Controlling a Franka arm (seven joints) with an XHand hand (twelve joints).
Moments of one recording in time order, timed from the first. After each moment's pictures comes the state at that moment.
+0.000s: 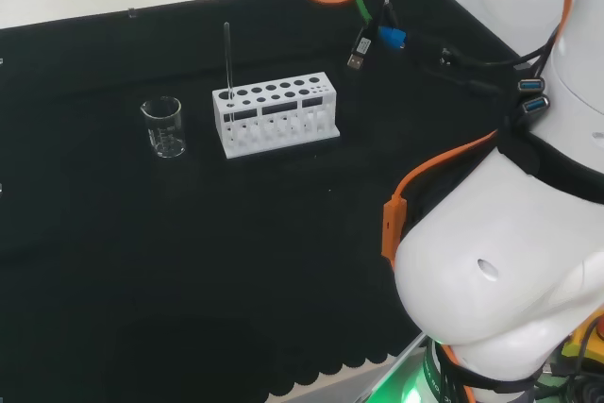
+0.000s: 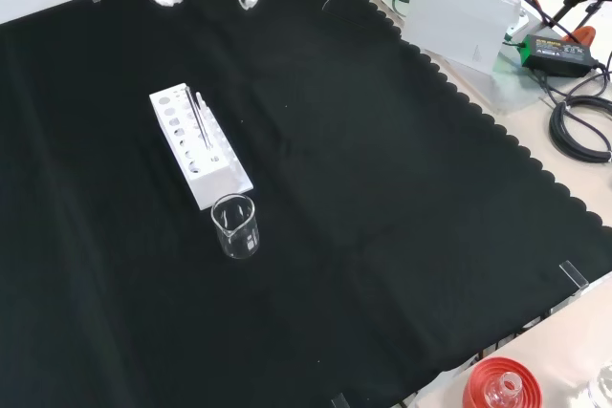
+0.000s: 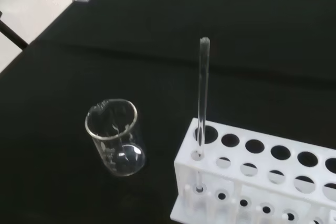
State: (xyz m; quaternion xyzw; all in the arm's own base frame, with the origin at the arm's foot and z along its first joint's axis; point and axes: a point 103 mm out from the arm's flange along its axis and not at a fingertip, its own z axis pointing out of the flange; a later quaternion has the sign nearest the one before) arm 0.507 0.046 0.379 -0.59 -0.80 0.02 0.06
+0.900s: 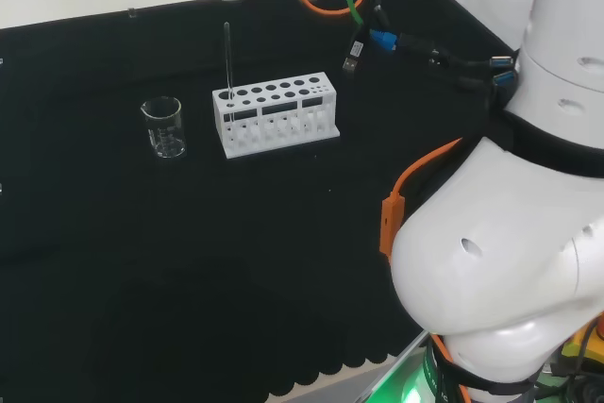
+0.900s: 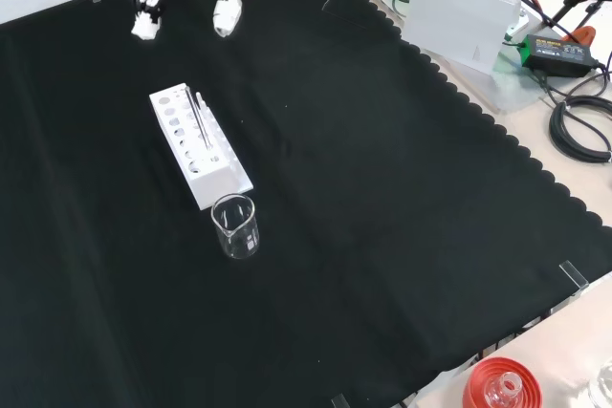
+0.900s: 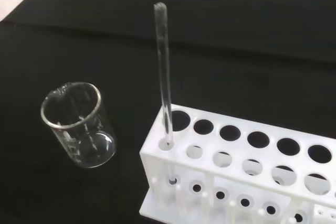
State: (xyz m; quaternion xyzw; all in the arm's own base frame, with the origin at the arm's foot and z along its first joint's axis) arm 0.541 0.026 0.336 -0.60 -0.80 0.04 0.07
